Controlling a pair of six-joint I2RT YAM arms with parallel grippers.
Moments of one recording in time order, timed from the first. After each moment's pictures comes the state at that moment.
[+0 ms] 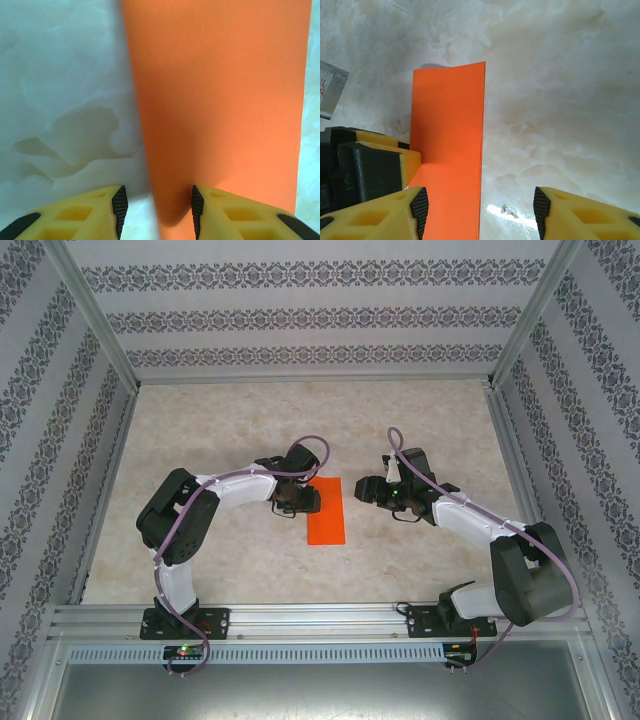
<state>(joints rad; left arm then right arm) -0.64 1.88 1.17 -0.51 0.15 -0.63 0.35 1.37 0.66 -0.16 -0.40 0.60</state>
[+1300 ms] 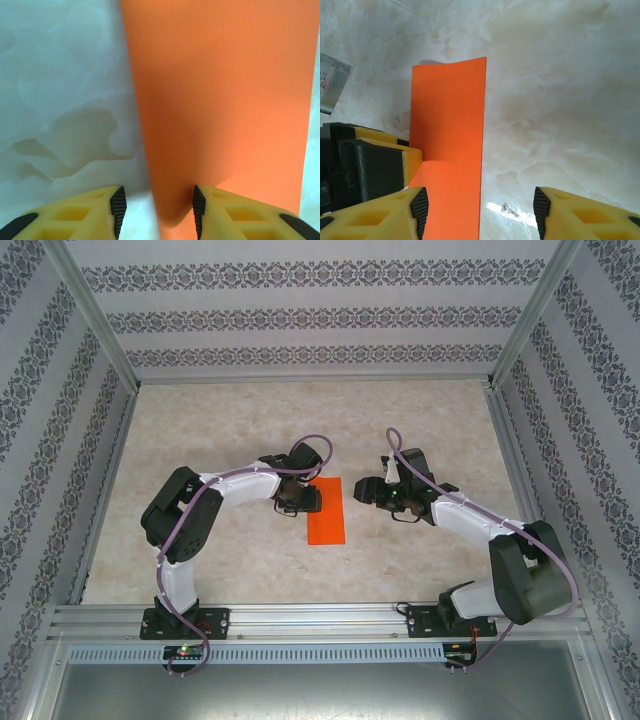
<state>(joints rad) -0.65 1.91 1.22 -0.56 0.14 -0.63 0.35 1.38 0.66 -0.16 -0.41 0.60</state>
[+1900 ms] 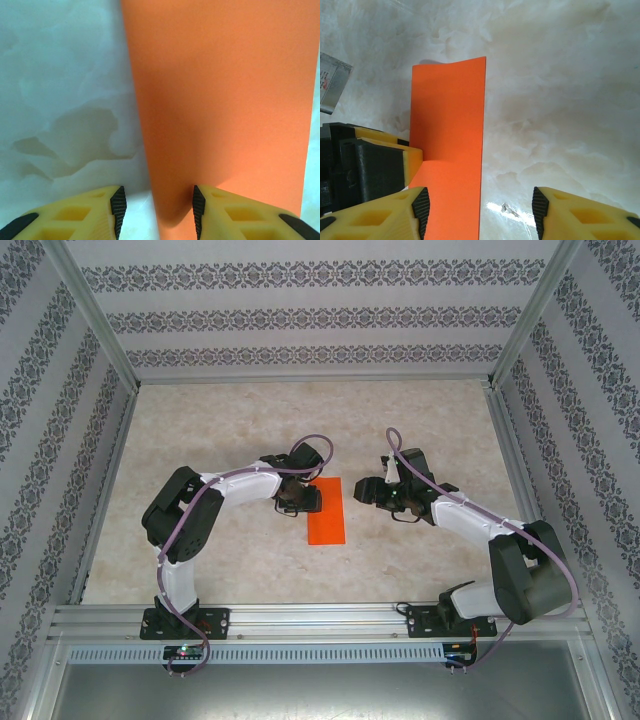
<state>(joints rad) -0.65 1.91 1.22 -0.57 0.13 -0.64 0.35 1.38 0.67 -0.16 -0.41 0.60</state>
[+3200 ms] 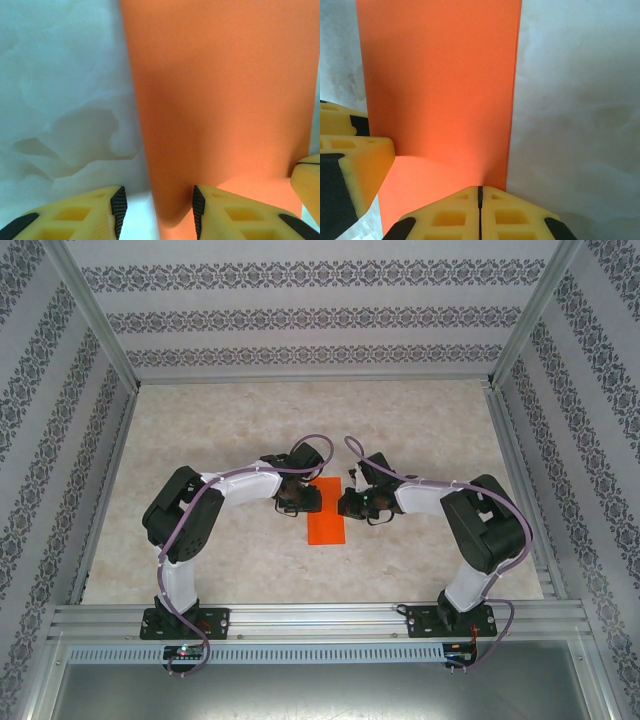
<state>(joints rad) -0.65 1.92 1.23 -0.58 0.12 -0.64 0.50 1.72 0.81 -0.15 -0.45 0.62</state>
